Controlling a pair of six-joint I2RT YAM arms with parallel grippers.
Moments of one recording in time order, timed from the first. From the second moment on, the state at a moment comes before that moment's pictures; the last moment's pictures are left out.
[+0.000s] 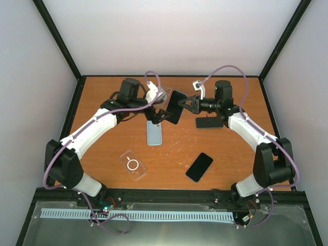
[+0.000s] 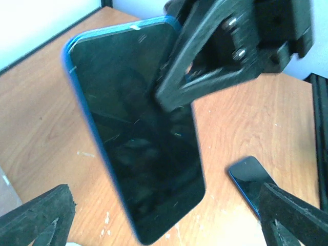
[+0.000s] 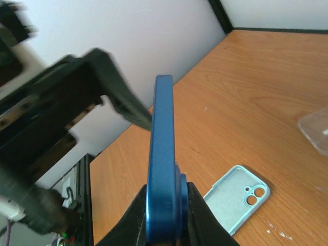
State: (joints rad) left arm -0.52 1.50 1.29 -0.38 0.61 0.25; right arm 0.29 1.52 1.06 0.07 -0.95 0.32
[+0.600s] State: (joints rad) left arm -0.41 1.51 1.26 -0.55 1.05 0.29; right arm 0.32 1.47 1.11 -0.17 -1.25 0.00
